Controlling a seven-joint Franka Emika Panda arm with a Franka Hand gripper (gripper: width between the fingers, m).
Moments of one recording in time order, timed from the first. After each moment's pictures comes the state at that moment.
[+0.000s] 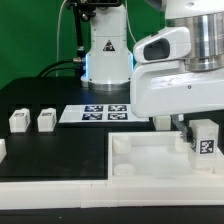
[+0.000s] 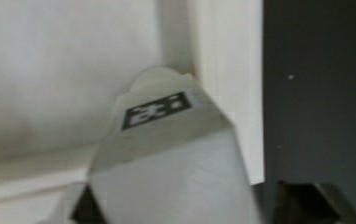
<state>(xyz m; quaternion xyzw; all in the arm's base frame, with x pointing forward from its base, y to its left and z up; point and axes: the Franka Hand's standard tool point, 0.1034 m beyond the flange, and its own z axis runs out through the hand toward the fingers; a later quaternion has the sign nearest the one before) 0.631 0.121 0.079 -0.99 0.14 -0.02 0.07</state>
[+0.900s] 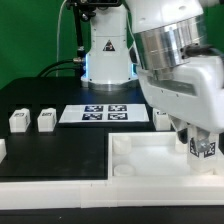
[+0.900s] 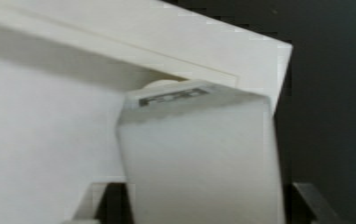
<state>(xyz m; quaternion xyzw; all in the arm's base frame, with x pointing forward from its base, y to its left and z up) 0.630 0.097 0.070 -0.74 0.66 0.05 0.14</state>
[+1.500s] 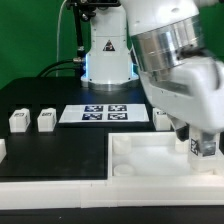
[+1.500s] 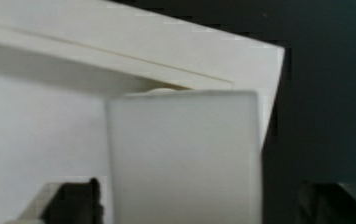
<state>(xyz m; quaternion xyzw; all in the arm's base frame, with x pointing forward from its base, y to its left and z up) 0.633 0.100 0.073 -0.82 0.56 0.03 0.14</state>
